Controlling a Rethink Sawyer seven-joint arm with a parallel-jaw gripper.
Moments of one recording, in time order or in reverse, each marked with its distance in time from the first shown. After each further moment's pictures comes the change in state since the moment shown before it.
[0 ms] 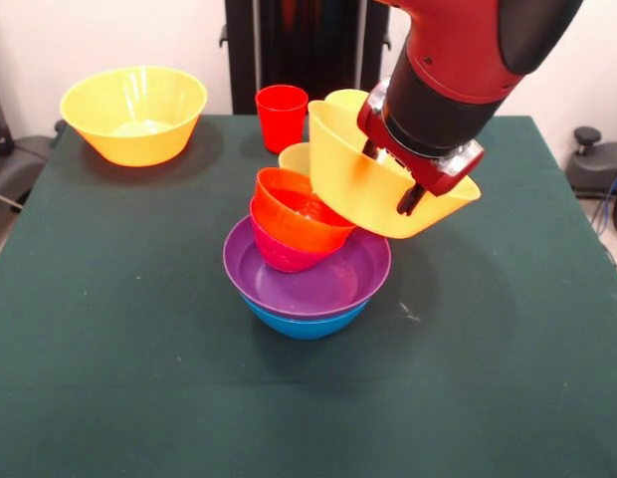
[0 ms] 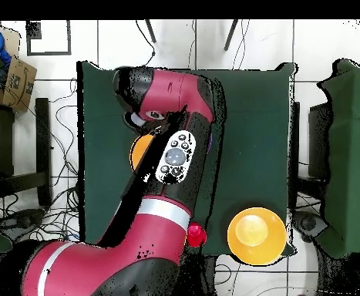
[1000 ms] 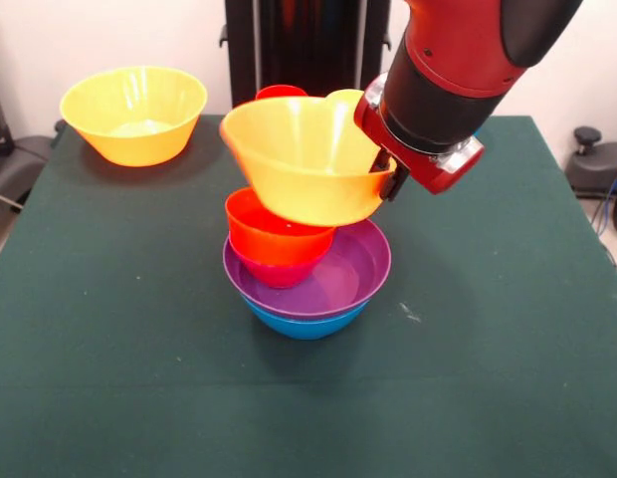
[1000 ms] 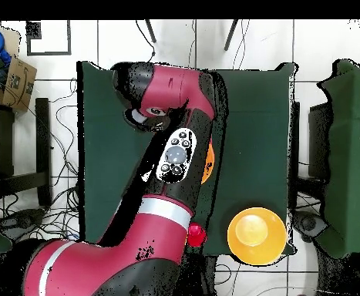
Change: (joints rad) arm -0.001 0.004 -0.013 -0.031 -0.003 0.015 0.000
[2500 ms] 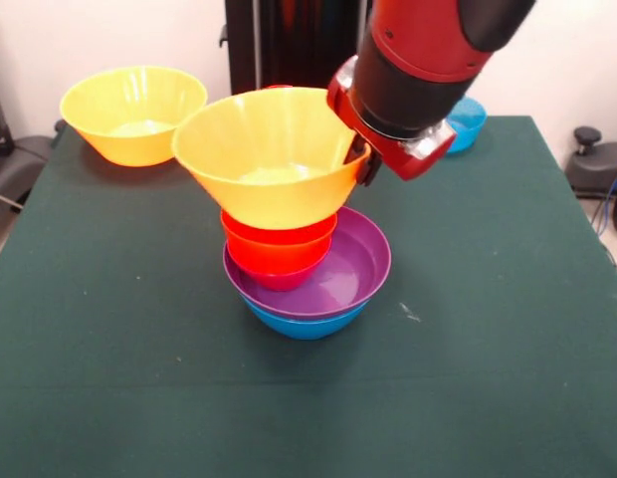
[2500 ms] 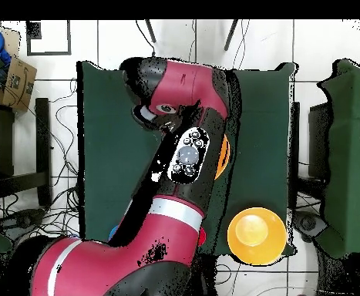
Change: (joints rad) arm -0.036 -0.009 -0.011 -0.019 -0.003 0.062 0.000
